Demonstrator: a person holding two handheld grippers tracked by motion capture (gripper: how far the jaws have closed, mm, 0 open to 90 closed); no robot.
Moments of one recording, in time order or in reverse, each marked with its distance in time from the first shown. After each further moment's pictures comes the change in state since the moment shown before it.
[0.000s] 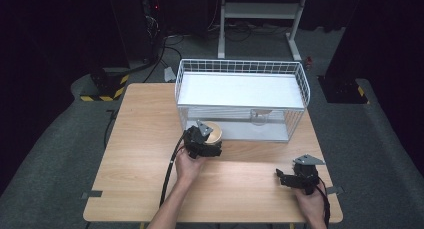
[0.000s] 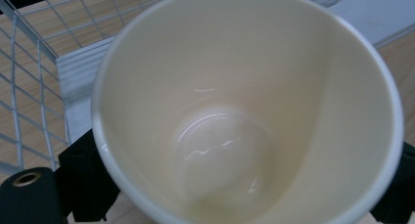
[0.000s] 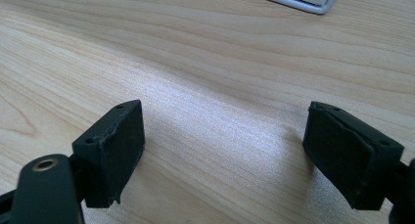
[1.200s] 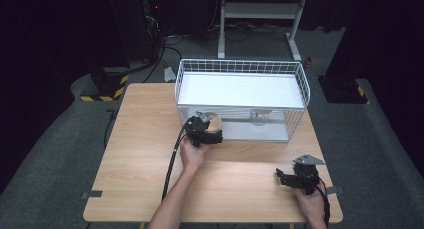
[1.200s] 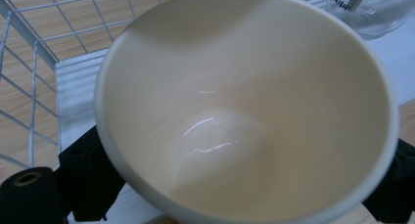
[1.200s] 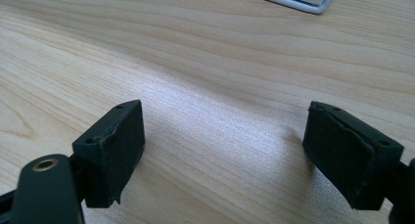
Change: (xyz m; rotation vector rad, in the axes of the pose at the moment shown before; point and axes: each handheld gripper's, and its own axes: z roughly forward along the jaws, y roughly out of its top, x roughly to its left) left arm 0.017 0.017 0.035 -0.007 0.013 -0.096; right arm 0.000 0.000 0.000 0.001 -0.006 0.009
